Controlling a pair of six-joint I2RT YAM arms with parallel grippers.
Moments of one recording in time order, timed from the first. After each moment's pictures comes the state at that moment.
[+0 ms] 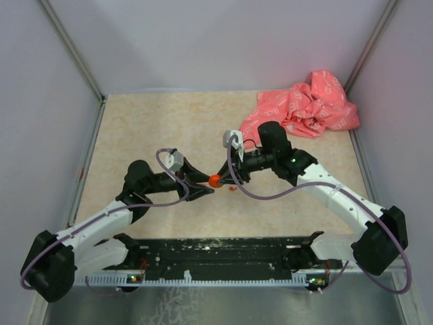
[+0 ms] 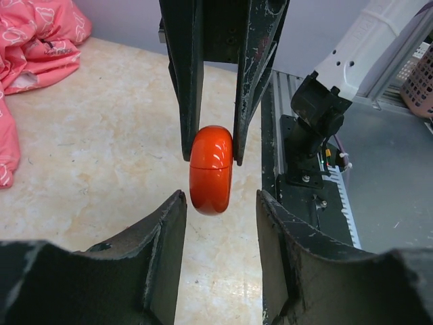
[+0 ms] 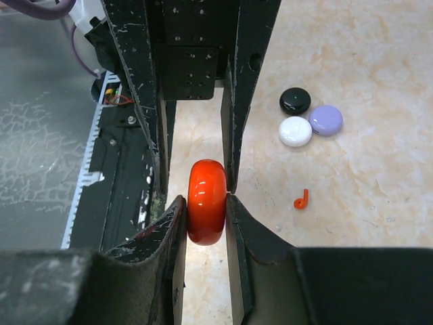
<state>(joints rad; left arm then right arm) -0.59 1.01 0.44 0.67 0.85 -0.26 0.64 1.22 1.02 -0.29 -0.94 -0.29</state>
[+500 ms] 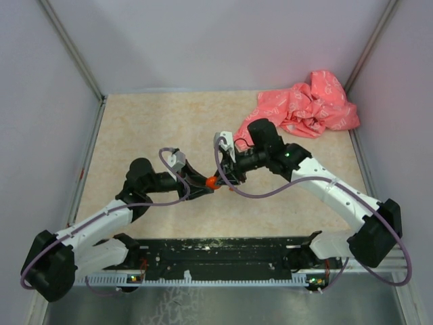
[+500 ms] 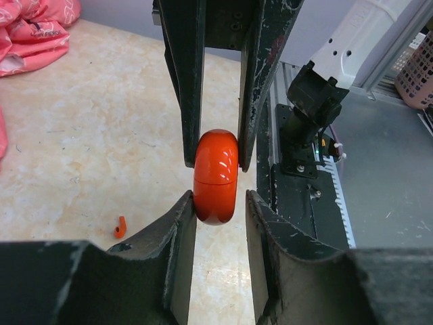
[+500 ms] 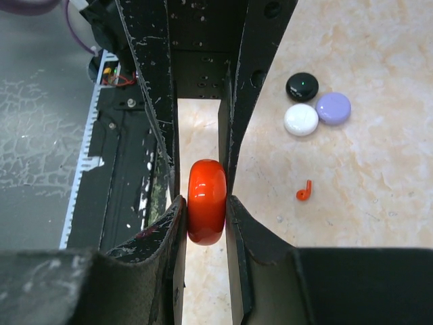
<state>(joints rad) -0.59 1.02 0.46 0.61 0.89 -0.24 0.70 1.28 1.15 -0.46 -0.88 -0.38</state>
